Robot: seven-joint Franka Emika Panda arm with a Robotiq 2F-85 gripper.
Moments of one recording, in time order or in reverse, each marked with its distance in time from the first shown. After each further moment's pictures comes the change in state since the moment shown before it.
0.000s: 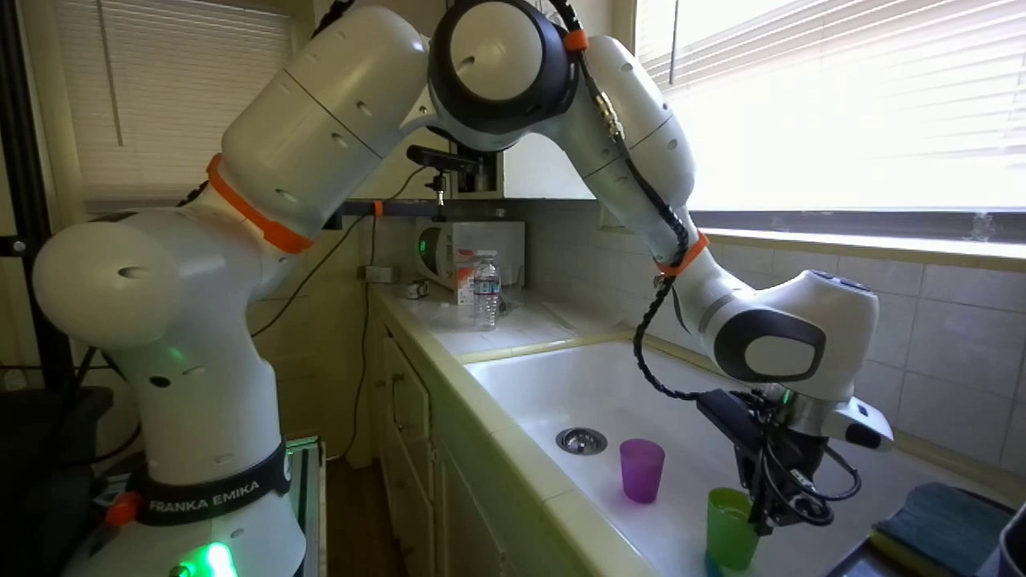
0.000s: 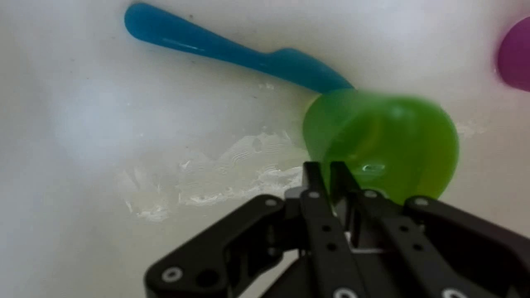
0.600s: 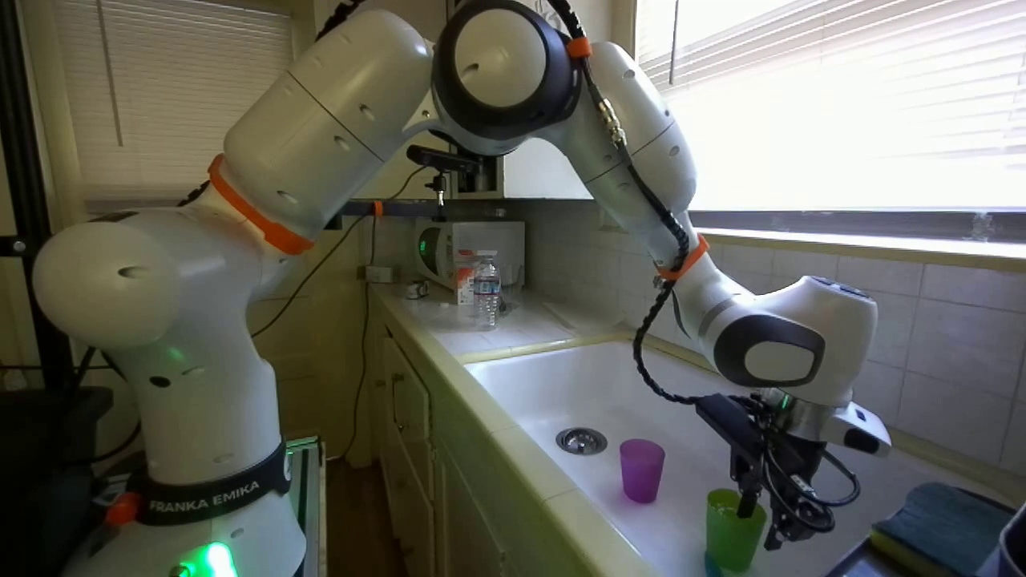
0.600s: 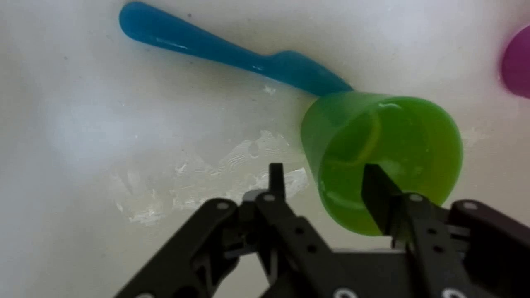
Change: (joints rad) arm 0.000 0.015 0.002 0.009 -0.001 -0.003 -0.017
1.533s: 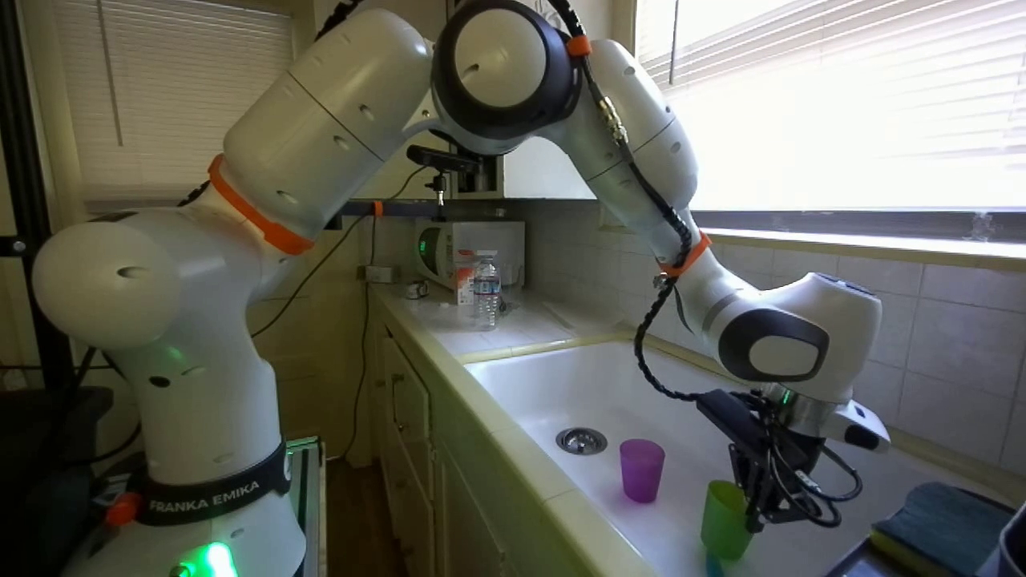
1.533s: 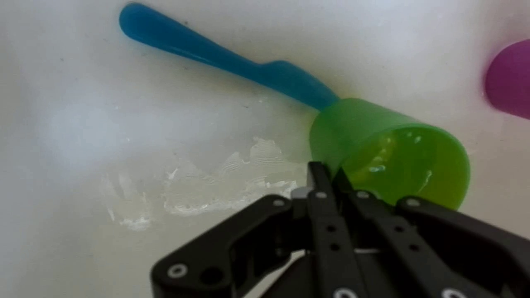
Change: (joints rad) arm -0.004 -0.001 0.006 0.019 -0.007 -0.055 -0.027
